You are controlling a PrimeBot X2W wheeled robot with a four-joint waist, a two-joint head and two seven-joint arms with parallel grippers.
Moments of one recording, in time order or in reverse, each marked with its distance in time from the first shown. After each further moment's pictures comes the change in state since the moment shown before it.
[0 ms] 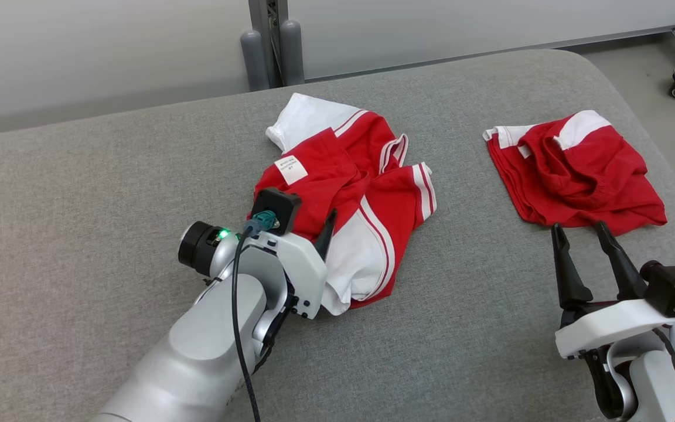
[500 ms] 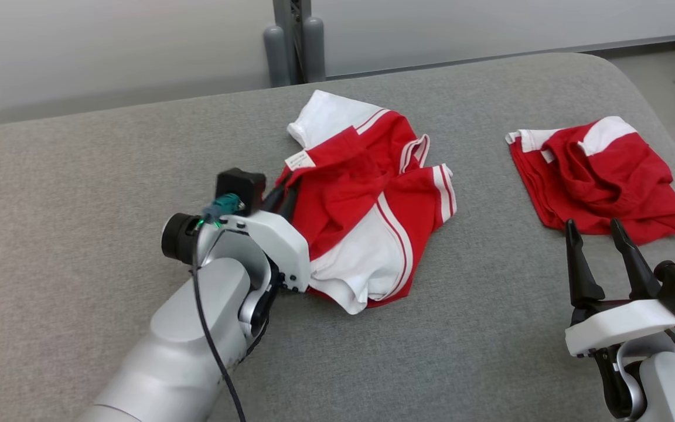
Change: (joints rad) left arm -0.029 -0.005 0.054 0.047 -0.085 -0.008 -0.098; right arm 0.008 0.009 -0.047 -0.027 -0.019 0.000 0.000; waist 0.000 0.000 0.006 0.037
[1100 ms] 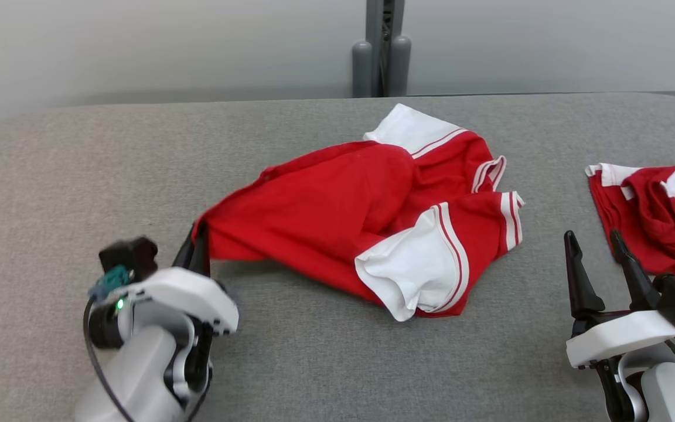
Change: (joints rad) left arm 0.245 0.152 0.221 -0.220 -0.169 0.089 -0.081; right arm 0.037 -0.005 -0.005 -0.010 -0.009 0.000 0.001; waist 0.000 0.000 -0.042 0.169
